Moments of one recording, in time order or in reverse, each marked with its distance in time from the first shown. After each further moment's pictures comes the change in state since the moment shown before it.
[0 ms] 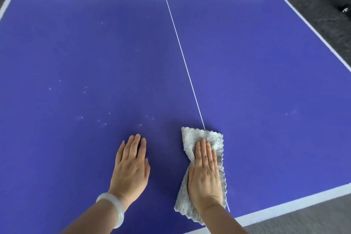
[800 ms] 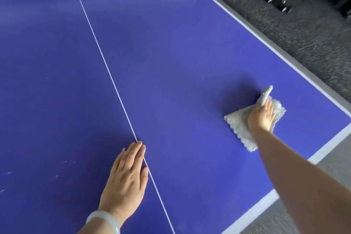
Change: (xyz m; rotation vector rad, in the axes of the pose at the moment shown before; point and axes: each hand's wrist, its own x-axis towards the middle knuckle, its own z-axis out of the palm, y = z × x) left_hand 0.092 0.131 0.037 -0.113 0.007 0.348; right_hand 0.175 0.333 -0.100 0.343 0.381 0.816
